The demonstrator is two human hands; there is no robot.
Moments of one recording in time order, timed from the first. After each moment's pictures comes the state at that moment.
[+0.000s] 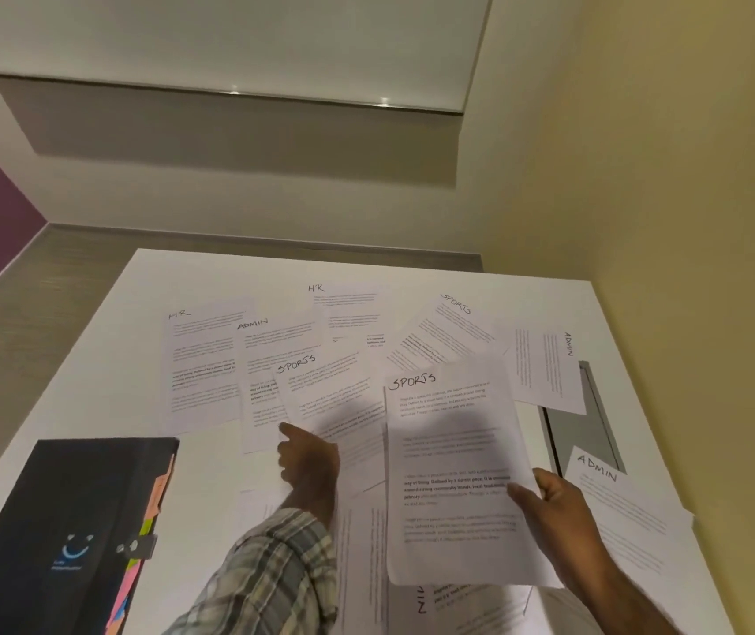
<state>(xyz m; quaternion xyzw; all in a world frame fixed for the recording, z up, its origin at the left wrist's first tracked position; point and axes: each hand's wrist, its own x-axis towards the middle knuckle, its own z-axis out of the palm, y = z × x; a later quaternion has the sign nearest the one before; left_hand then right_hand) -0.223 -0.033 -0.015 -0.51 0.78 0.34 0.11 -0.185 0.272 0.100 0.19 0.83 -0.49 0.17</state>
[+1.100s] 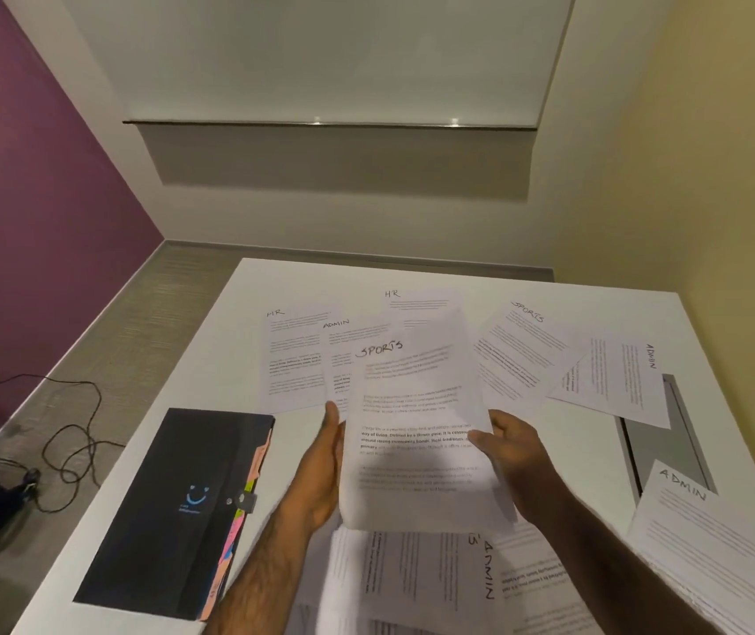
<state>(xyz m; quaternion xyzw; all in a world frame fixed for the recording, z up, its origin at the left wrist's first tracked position) -0.096 -0.097 0.131 -0.27 0.49 0.83 0.09 -0.193 0.147 0.125 0.03 0.71 -0.65 0.27</state>
